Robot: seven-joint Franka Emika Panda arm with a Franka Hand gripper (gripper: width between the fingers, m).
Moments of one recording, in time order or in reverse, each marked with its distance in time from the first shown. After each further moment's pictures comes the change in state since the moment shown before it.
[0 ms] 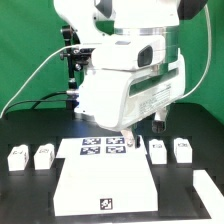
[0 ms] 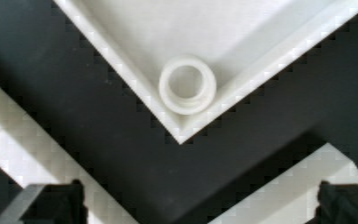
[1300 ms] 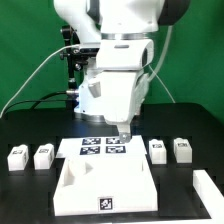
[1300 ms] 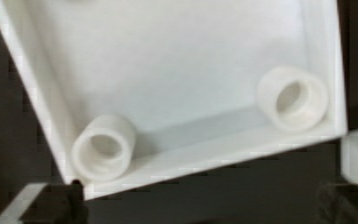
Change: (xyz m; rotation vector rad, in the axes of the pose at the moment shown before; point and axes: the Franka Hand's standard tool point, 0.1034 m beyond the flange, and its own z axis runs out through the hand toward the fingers) arm -0.066 -0.040 0.016 -0.015 0.004 -0.499
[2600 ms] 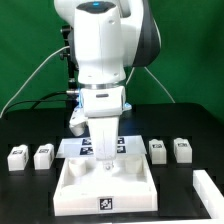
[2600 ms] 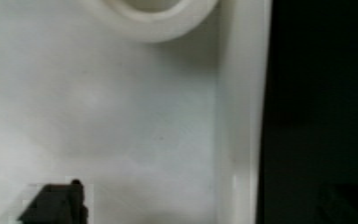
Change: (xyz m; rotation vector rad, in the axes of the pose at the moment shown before) arm -0.041 -0.055 0.084 0.018 0.031 -0.136
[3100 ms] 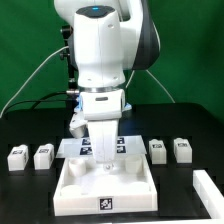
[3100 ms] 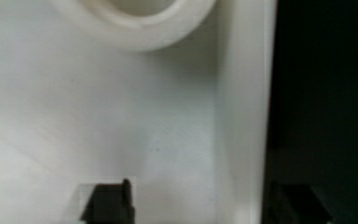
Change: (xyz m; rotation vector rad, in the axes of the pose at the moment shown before) arm 0.000 0.000 0.003 -0.004 0.002 0.005
